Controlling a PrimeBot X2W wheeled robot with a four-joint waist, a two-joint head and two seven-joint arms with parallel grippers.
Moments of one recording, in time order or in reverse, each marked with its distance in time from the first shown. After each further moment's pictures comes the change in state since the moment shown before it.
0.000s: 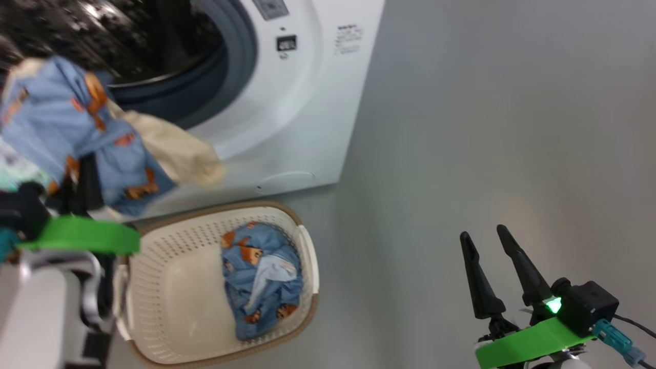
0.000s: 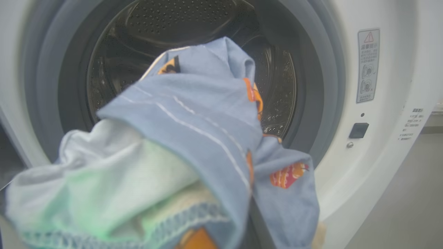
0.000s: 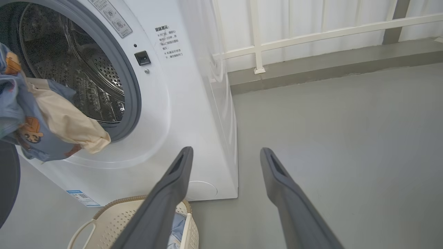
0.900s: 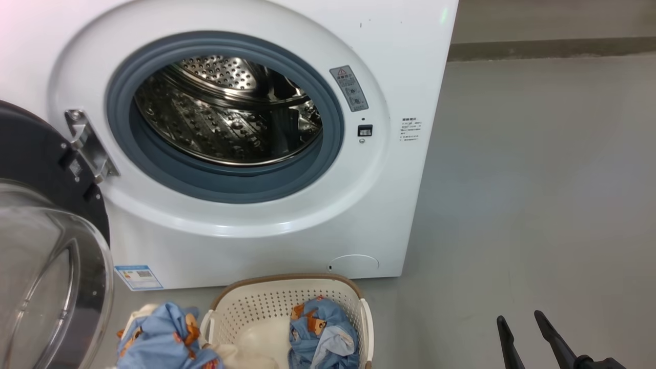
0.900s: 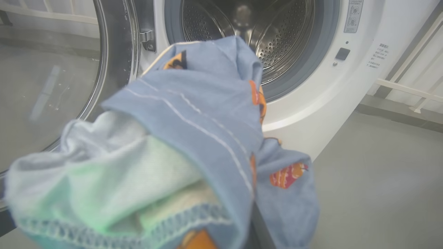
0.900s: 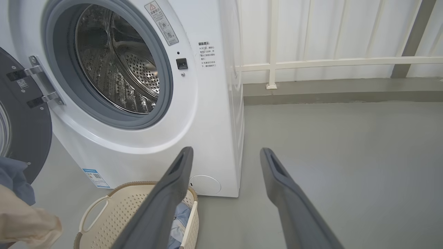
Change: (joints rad) left arm 0.661 -0.102 -0.118 -0.162 -0.082 0.109 0.003; right arm 0.238 -0.004 -0.106 0.016 -0.110 0.000 0.000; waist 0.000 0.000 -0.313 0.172
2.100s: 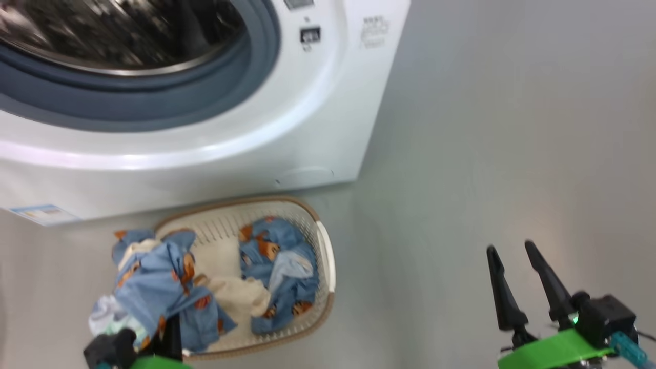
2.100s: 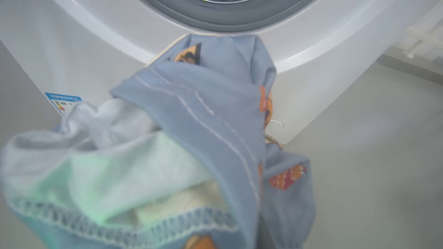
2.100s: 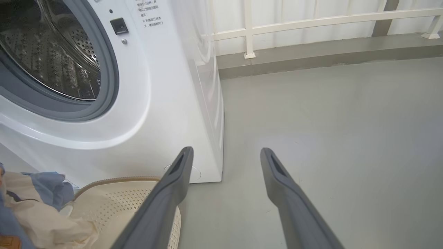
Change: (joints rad) left arm -0.305 0.001 0.039 0.252 -0.019 -0.086 0.000; right arm -0.210 0.006 0.022 0.014 0.056 0.000 0.000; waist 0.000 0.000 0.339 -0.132
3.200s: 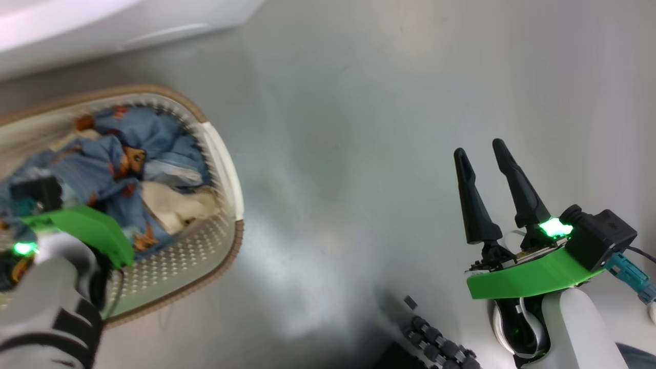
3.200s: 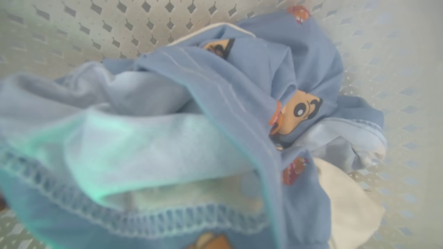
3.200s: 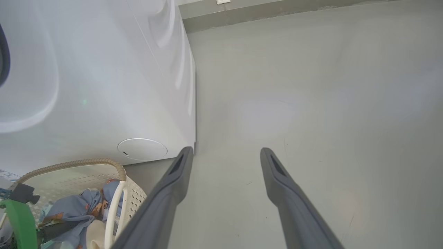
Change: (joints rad) left arm -0.807 0.181 -0.224 0.905 -0.199 -0.090 0.054; right arm -0.263 0.001 0.129 -0.056 0.155 0.000 0.002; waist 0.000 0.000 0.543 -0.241
